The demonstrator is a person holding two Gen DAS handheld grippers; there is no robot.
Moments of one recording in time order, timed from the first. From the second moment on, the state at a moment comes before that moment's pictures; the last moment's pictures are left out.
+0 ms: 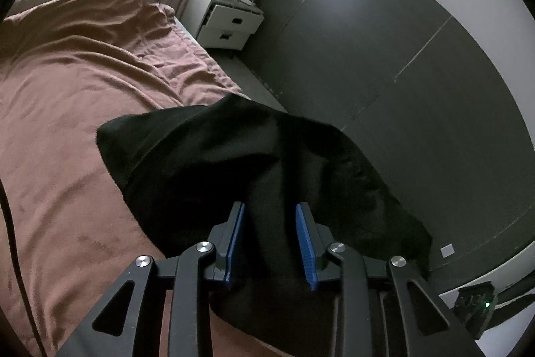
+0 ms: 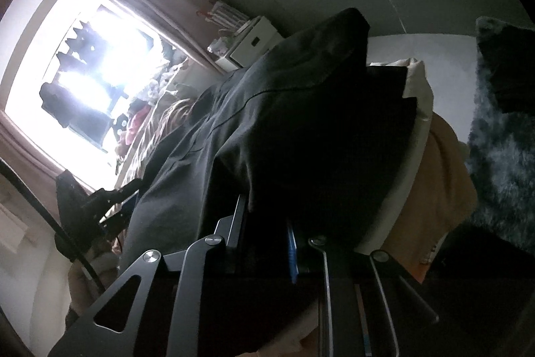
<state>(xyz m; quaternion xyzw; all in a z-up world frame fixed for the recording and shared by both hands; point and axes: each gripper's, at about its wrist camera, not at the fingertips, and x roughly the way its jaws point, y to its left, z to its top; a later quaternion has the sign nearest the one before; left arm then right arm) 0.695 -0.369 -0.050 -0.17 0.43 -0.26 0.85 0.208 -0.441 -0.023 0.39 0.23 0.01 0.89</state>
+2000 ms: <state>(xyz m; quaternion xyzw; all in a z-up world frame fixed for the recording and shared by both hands) 0.224 -0.124 0.066 -0.03 0.21 -0.18 0.96 -0.029 -0.232 0.023 0.11 0.17 -0.02 0.98</state>
